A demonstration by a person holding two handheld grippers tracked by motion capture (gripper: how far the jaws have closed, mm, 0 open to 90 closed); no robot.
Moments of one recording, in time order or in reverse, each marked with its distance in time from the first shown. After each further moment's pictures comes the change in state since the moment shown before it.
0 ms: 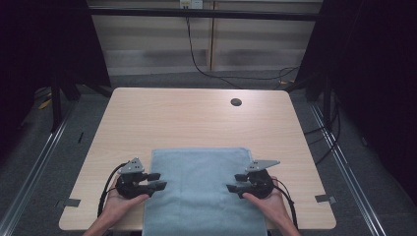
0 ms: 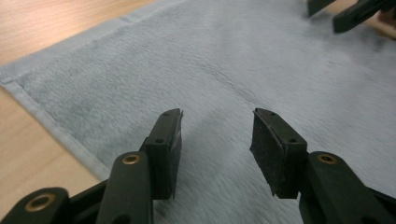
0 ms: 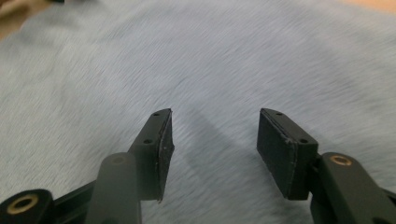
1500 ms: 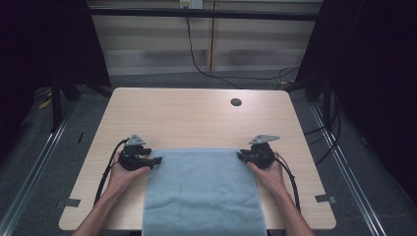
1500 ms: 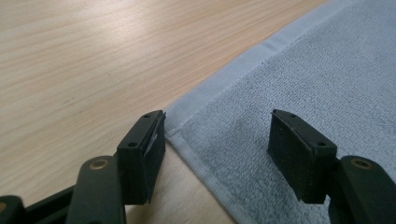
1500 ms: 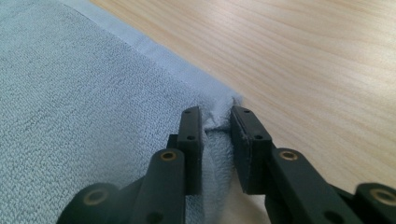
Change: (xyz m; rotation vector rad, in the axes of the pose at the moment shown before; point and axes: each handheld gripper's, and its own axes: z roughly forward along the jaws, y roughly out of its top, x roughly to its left) left arm 0.071 0.027 0.025 0.046 0.212 -0.061; right arm -0.080 0.031 0.030 -0.014 -0.197 0.005
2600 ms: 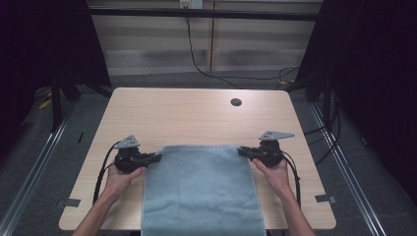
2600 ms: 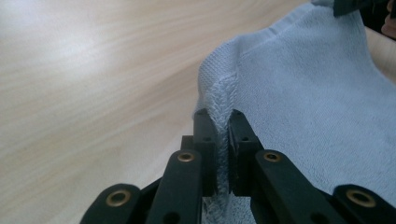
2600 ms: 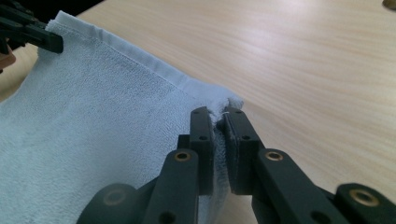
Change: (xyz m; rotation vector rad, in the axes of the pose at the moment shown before) left arm -0.015 0.007 -0.034 -0.157 -0.195 -0.003; right arm 0.007 0.016 -0.043 -0.155 0.154 0.080
